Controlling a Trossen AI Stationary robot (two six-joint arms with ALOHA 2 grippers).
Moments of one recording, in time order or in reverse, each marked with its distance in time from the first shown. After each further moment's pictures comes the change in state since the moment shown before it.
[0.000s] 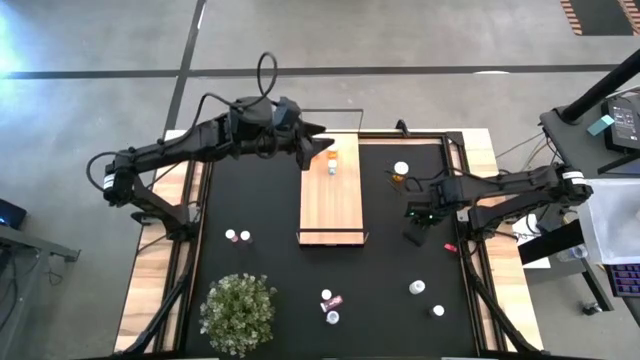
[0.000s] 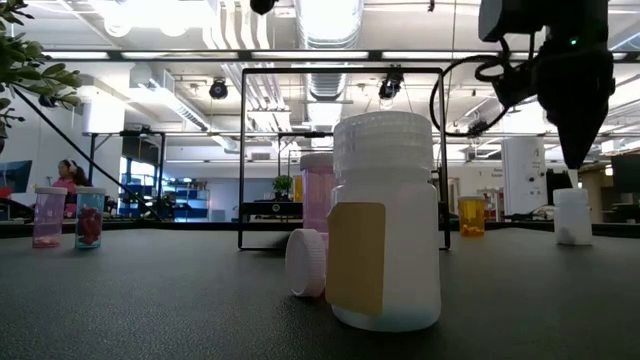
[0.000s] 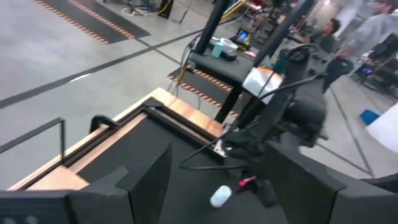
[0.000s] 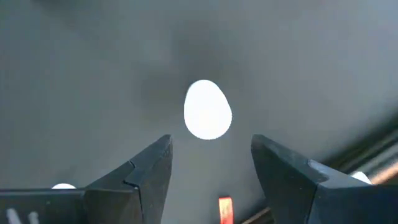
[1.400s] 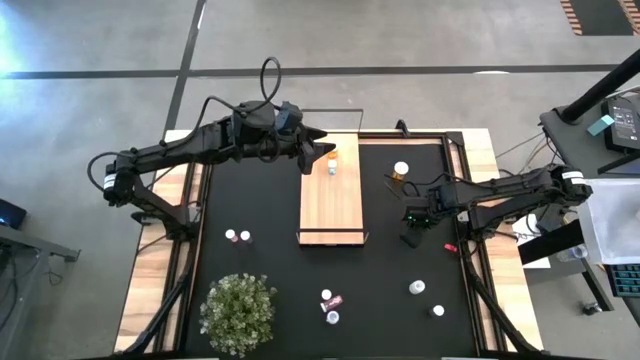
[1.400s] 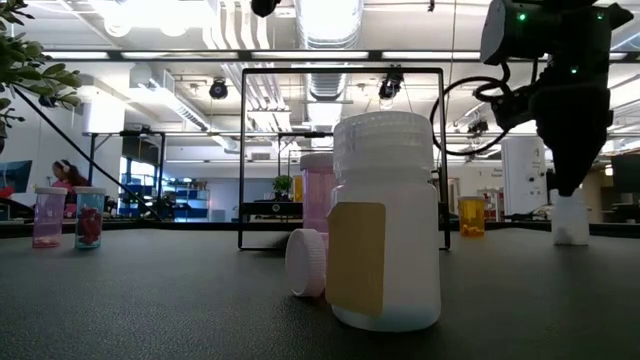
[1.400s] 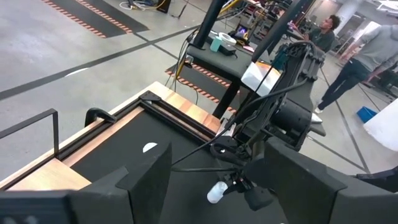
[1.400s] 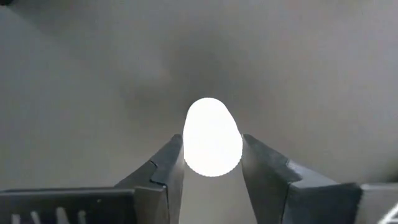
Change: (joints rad) left arm -0.017 0.001 -0.020 0.006 -0.004 -0.014; right arm -0.001 0.006 -0.130 0.188 0.008 0.003
